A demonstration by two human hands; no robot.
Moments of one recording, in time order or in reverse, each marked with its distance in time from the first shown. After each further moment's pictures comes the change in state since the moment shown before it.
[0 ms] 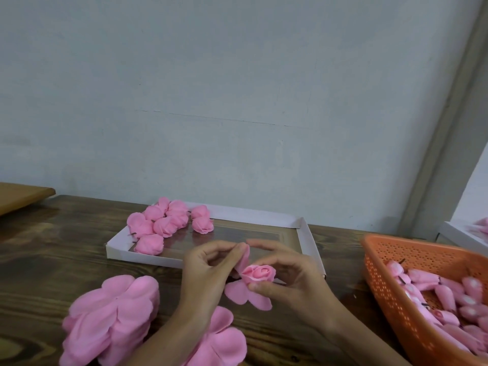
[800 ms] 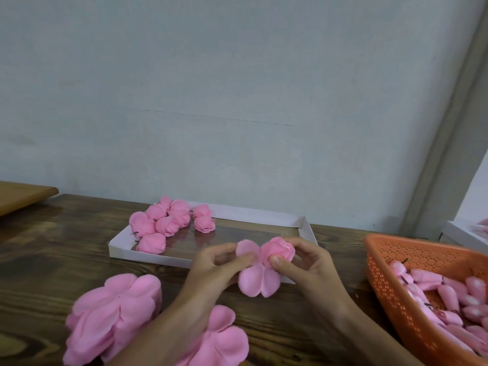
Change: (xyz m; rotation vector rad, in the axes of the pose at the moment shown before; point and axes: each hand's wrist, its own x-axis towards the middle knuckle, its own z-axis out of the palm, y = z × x) left_hand 0.011 -0.010 -0.004 -0.090 -0.165 -0.334; right_hand 0.000 0.009 -0.010 0.249 0.269 0.129
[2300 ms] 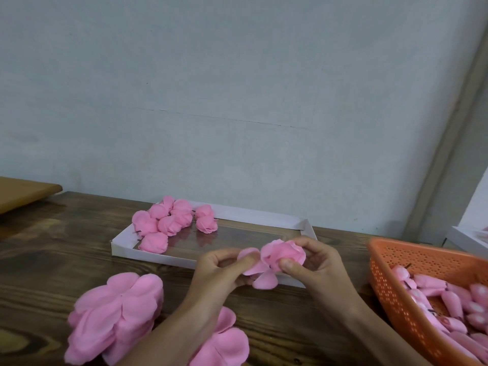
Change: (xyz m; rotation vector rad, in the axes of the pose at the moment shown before) left_hand -0.001 -0.006 0.006 -0.087 0.051 0.022; right_hand 0.000 -0.015 -0.006 -0.068 -0.074 -0.047
